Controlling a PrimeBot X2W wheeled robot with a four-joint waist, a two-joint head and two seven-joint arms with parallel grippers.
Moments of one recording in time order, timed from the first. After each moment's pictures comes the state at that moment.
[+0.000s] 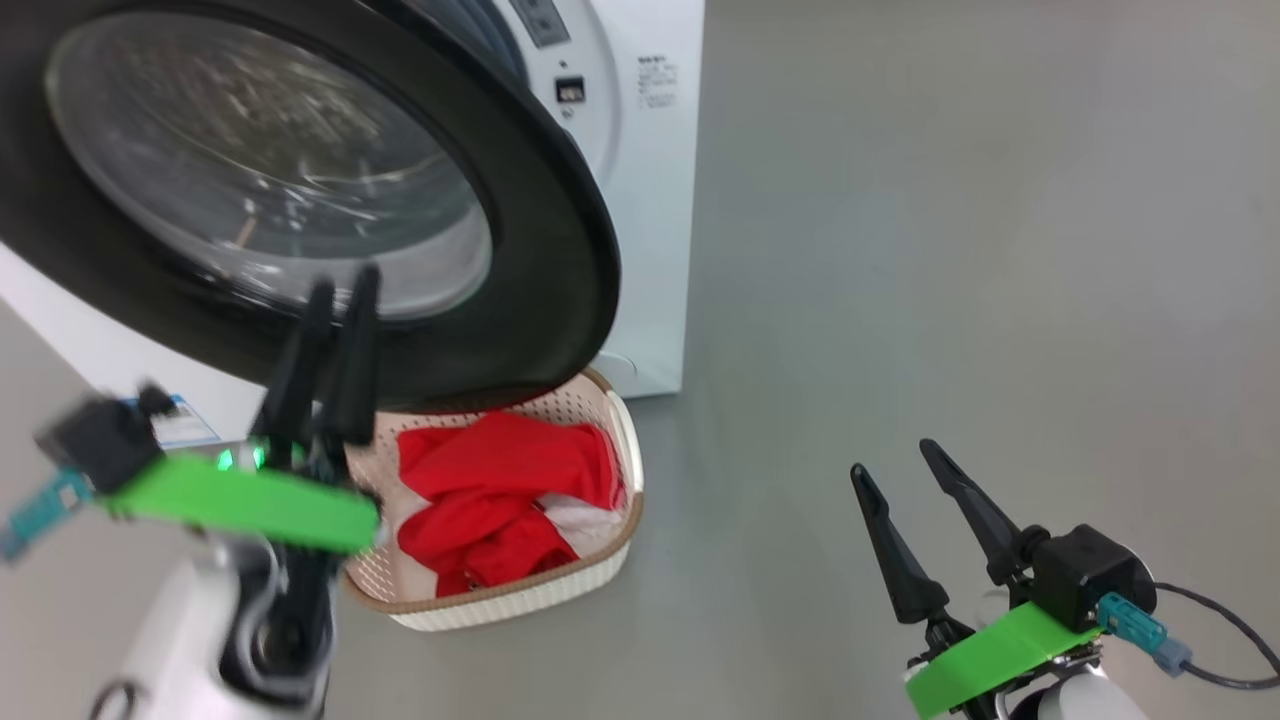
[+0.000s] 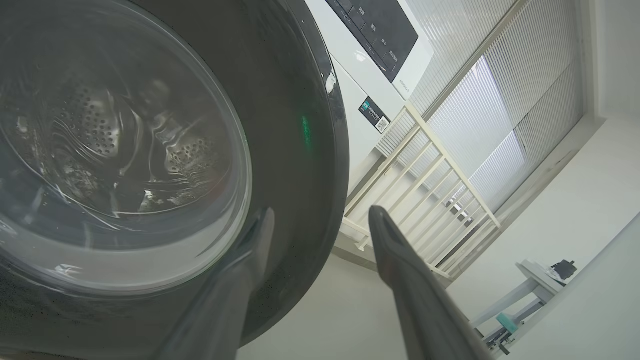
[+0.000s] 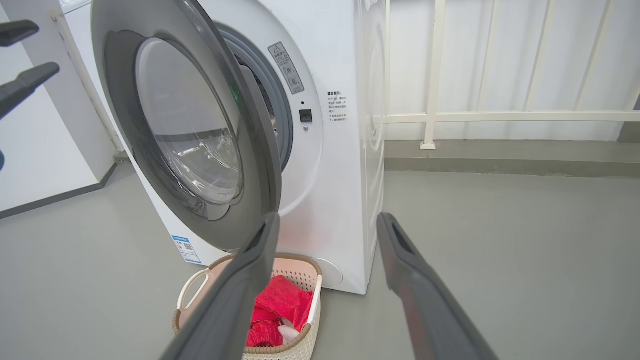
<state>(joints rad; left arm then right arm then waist) -0.47 0.19 -0.20 0.22 -1.05 -0.12 -0.17 -0.10 -0.09 0.20 0.21 0.33 0.12 -0.26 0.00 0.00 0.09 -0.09</state>
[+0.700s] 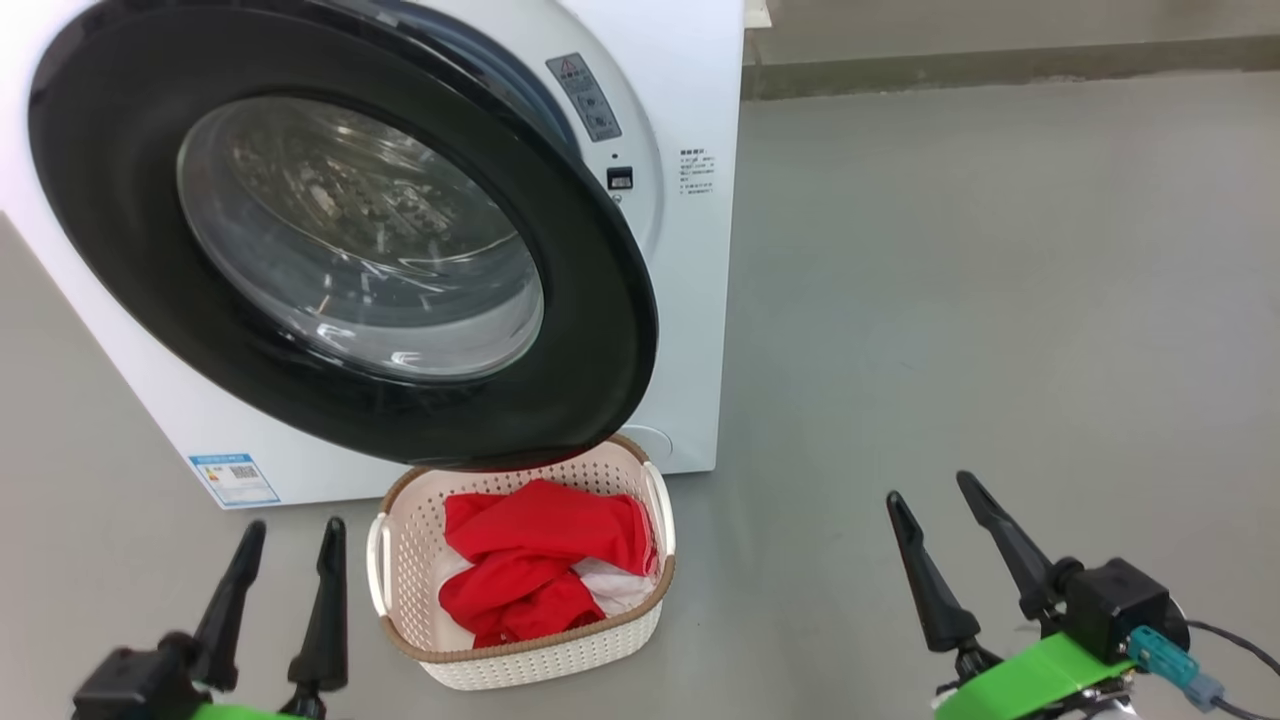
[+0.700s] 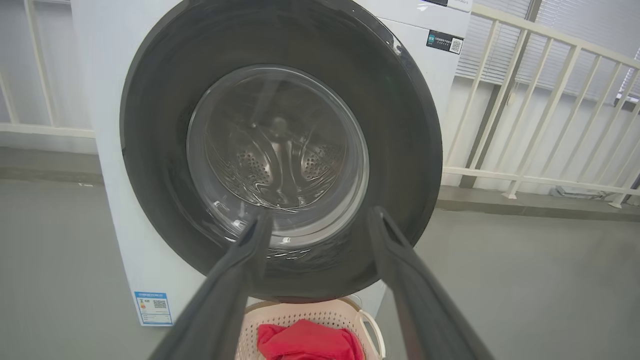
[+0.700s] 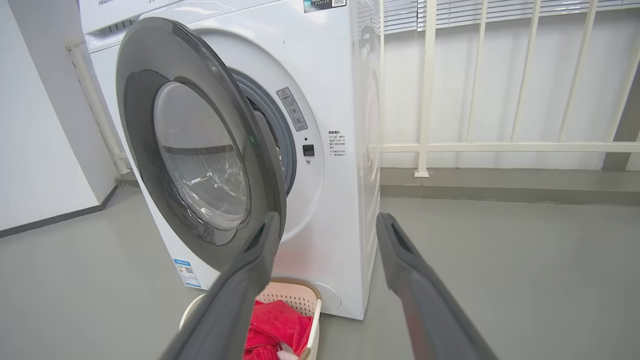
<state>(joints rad) -0.04 0.17 -0.05 0.14 -0.42 -0.06 -0.25 -0.03 -0.08 0.15 0.20 0.32 0.12 -0.26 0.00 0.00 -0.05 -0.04</state>
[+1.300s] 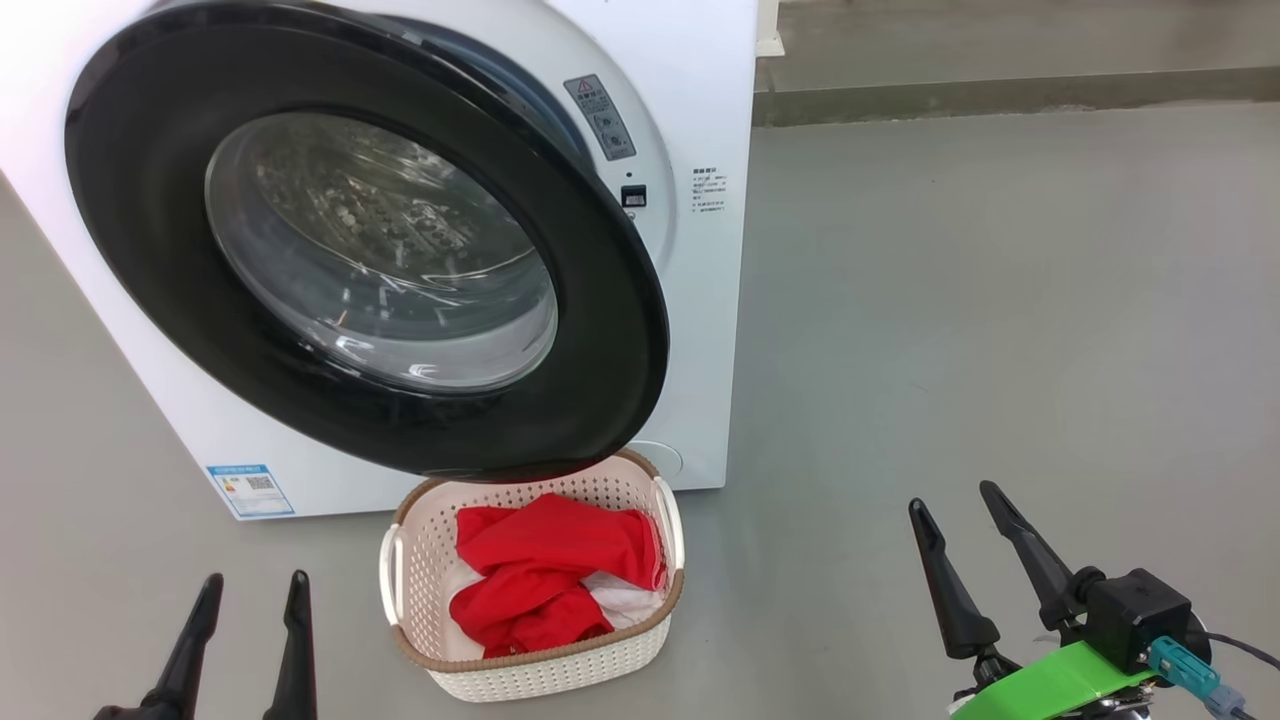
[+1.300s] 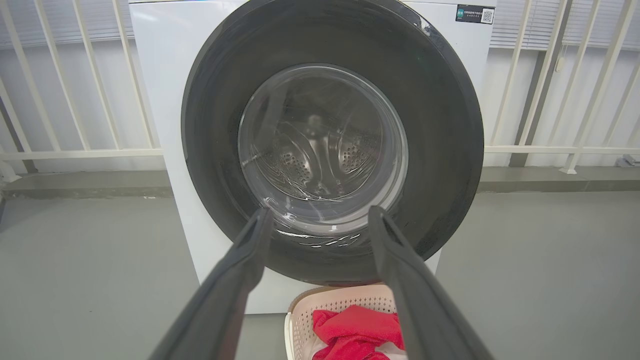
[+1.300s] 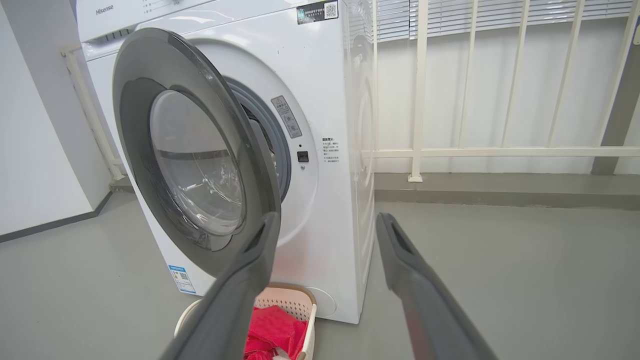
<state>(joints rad) 0.07 0.12 0.07 0.12 -0.21 -0.06 -0.25 0.00 -0.08 0.11 0.19 0.32 0.12 -0.26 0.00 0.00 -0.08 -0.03</state>
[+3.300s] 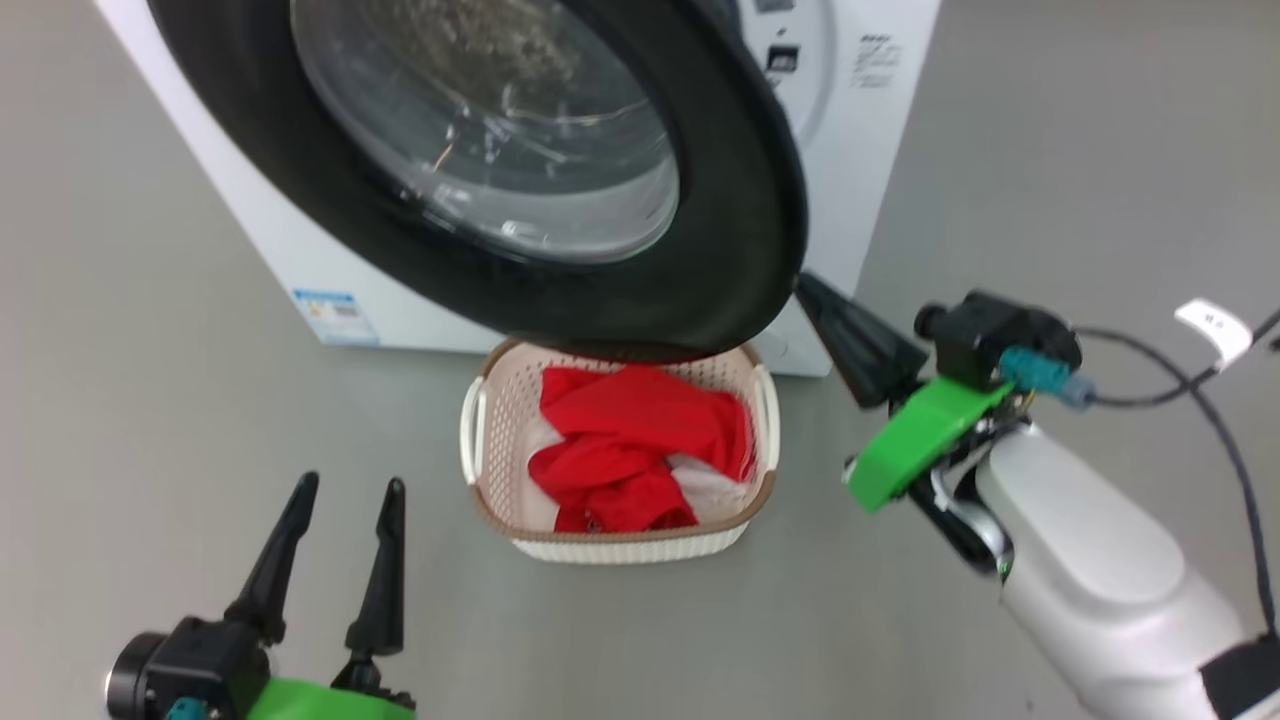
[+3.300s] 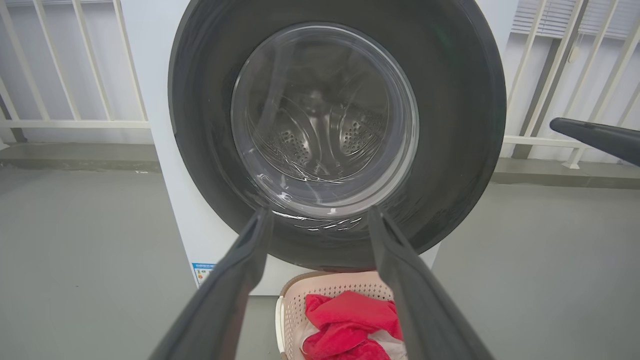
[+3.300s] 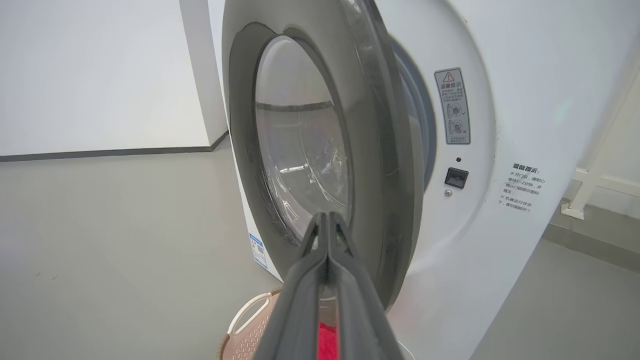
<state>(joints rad) -0.07 0.05 0.00 0.10 -0.18 -0.12 -0.25 -0.64 -0.19 0.56 0.56 0.52 0.12 -0.26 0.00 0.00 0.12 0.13</state>
